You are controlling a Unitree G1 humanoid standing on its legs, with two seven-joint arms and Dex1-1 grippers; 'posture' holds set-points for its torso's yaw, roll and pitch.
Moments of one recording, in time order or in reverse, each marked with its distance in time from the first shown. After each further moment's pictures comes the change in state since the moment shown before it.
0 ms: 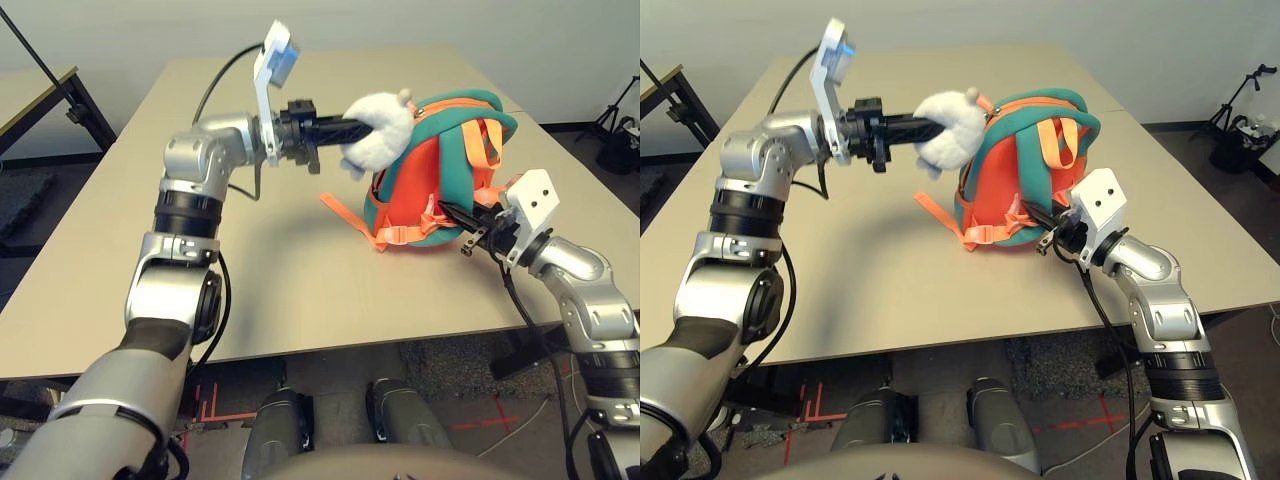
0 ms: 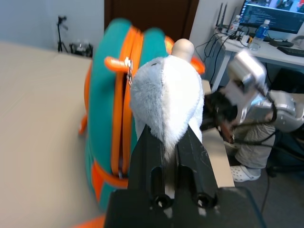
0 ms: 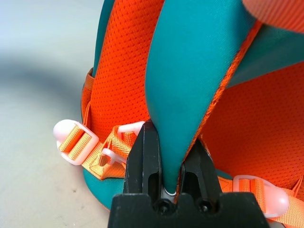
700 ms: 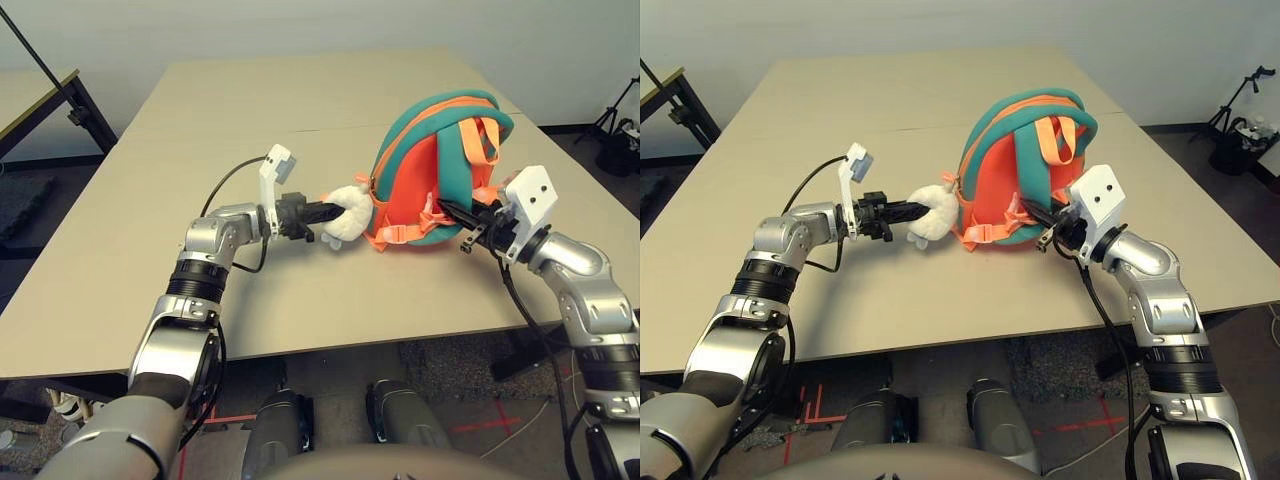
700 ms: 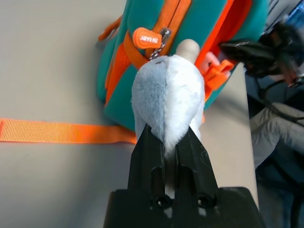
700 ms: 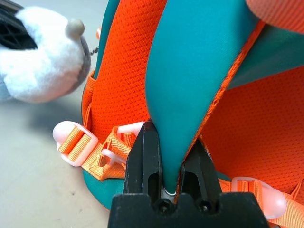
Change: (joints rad) left arm 0.226 -0.019 -0.029 0.059 -0.025 -0.014 0.088; right arm -0.027 -0.005 0.000 0.030 0.000 0.004 0.029
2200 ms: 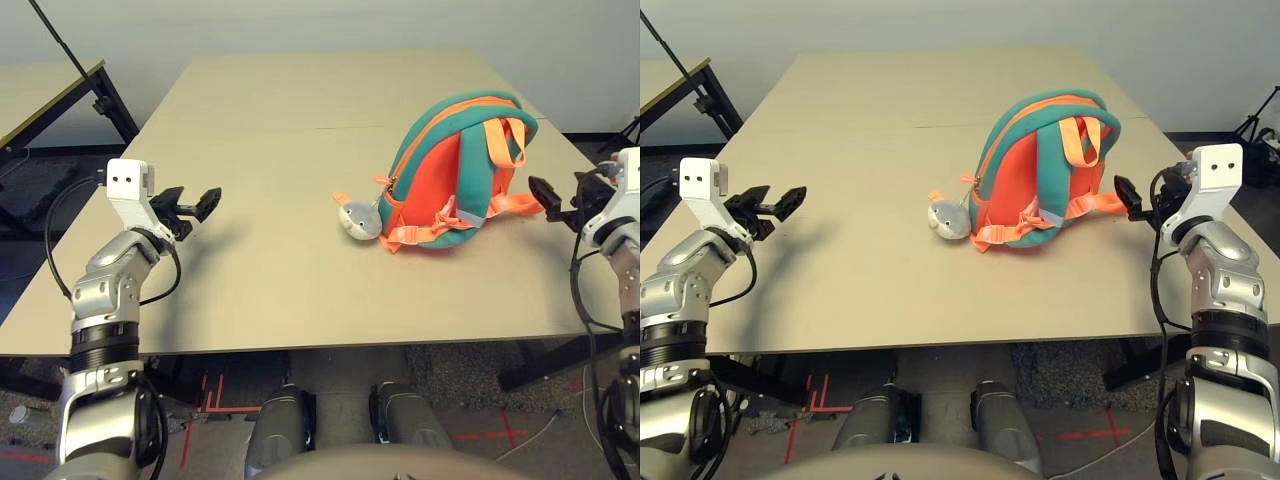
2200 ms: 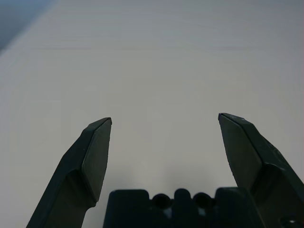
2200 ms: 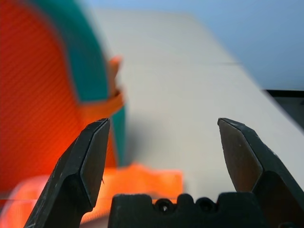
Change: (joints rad) left arm 0.239 0.150 0.355 0.011 0.132 -0.501 0.701; right arm -0.266 -0.080 -0.288 0.655 0.027 -0.109 -0.363
